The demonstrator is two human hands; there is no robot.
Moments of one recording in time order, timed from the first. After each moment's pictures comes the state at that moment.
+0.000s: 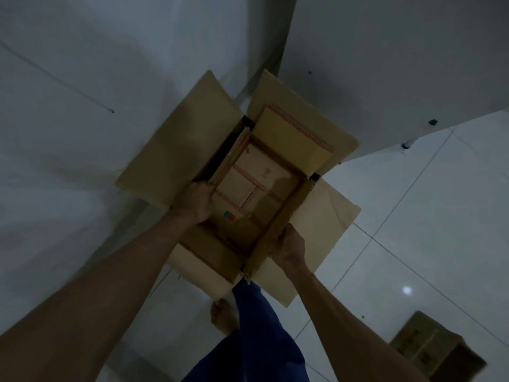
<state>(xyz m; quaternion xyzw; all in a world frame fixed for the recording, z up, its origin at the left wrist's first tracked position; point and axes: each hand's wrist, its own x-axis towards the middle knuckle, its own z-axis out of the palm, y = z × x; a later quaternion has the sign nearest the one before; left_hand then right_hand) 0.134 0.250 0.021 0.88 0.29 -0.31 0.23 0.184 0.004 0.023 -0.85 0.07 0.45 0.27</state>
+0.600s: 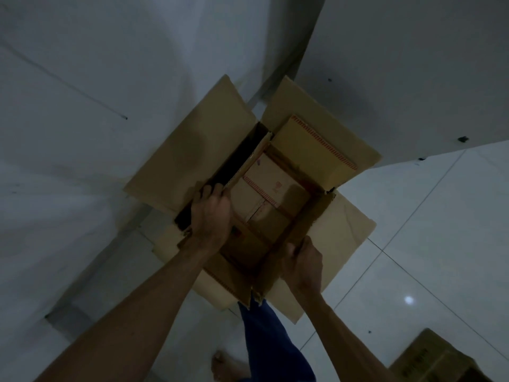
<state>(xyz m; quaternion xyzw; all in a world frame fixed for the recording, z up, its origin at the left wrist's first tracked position) 0.135 0.216 0.021 0.93 0.29 -0.21 0.07 0.176 0.008 0.037 -0.87 0.07 0.36 0.31</state>
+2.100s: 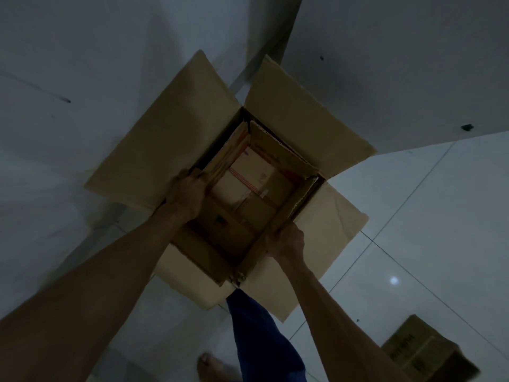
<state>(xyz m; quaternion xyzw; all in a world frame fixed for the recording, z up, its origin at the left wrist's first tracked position) 0.154 0.266 -0.050 0.91 0.23 -0.34 0.11 0.217 0.027 -0.013 -0.86 0.08 0.46 0.21</state>
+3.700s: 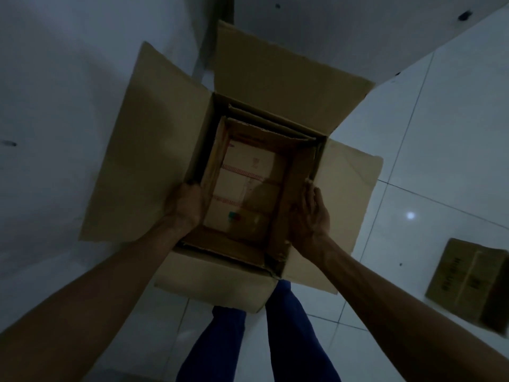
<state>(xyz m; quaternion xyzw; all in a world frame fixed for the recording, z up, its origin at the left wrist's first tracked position) 0.148 0.290 -0.090 0.88 0.20 -0.41 0.11 0.185 0.031 -0.039 -0.83 -0.25 0.38 -0.32</state>
